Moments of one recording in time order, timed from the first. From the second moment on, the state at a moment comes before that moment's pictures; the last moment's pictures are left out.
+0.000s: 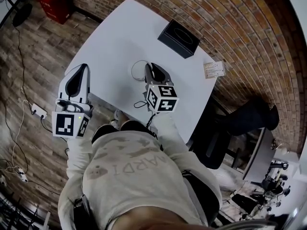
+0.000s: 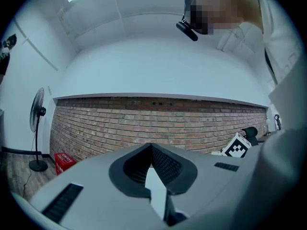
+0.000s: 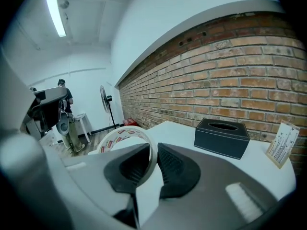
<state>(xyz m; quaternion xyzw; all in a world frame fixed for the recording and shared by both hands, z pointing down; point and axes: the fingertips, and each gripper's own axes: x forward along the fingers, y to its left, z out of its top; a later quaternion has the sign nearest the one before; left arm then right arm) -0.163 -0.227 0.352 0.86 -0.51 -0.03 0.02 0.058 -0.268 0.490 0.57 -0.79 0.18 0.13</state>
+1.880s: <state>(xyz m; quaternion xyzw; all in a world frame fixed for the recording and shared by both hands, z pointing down) -0.130 -0.137 0.312 0.87 -0.49 -0.04 -0.01 0.082 -0.142 0.345 0.60 -0.80 0.01 0.00</state>
